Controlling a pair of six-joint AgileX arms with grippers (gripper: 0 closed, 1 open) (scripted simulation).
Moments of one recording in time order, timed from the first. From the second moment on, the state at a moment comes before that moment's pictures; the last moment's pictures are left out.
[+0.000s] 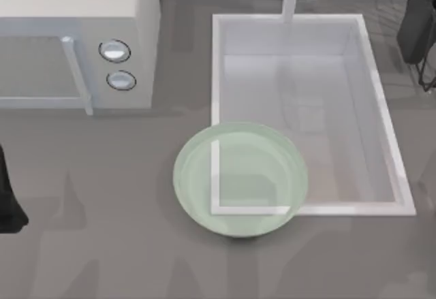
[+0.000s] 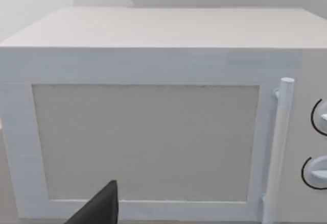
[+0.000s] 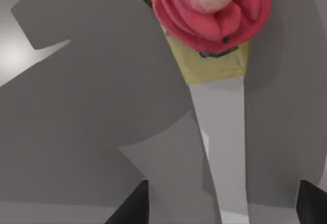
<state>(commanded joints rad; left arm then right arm) 0.00 0.00 0.00 0.00 0.00 0.00 -0.17 1.73 0.87 -0.71 -0.01 -1.15</state>
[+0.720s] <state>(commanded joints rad) 0.00 0.00 0.00 0.00 0.00 0.00 -0.17 1.57 1.12 -1.12 -0.01 -1.15</state>
